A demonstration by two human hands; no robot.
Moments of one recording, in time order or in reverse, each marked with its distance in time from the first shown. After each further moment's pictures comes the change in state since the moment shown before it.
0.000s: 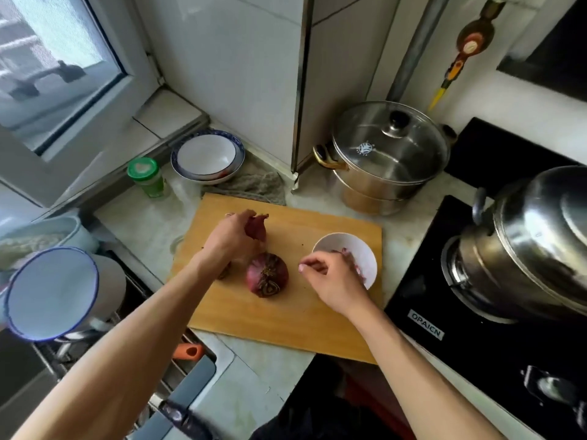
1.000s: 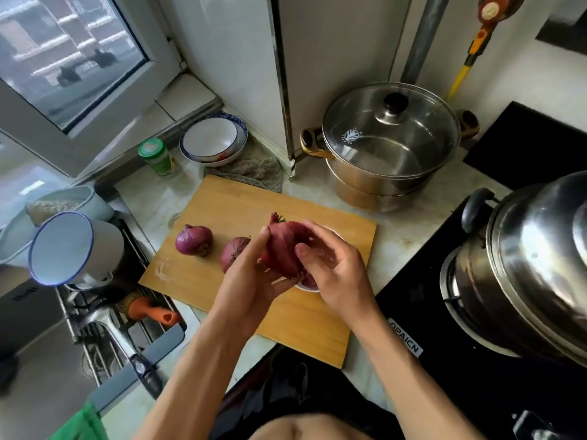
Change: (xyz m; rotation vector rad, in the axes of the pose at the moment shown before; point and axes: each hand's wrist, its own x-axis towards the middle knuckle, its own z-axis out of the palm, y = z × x) left_hand -0.138 0.140 0.061 -1.534 0.039 -0.353; right_hand -0.012 0.036 -0.070 0.525 -0.059 -0.293
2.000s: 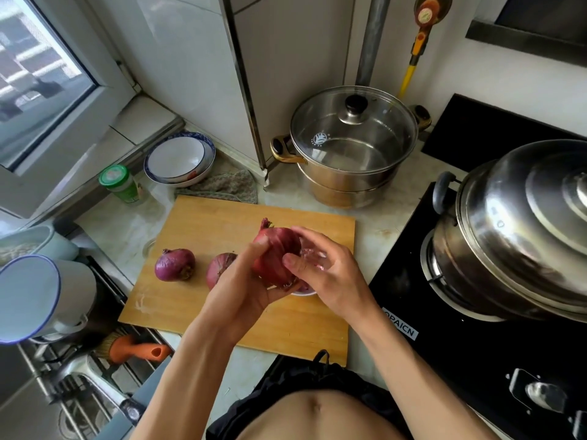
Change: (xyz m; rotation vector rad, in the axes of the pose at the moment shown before) left_hand 0.006 0.016 -0.007 0.034 -0.332 -0.081; right_hand -0.010 -0.010 -0.001 -0.024 0.020 0.076
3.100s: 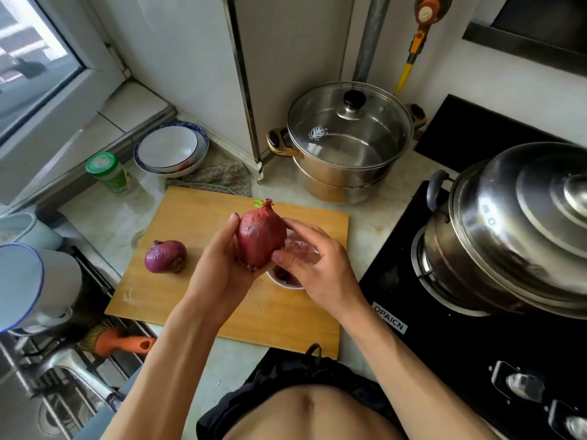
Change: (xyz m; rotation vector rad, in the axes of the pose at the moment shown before) left_hand 0.011 0.011 -0.008 -0.009 0.164 0.078; right_hand 0.001 -0.003 0.011 -0.169 0.082 -0.107
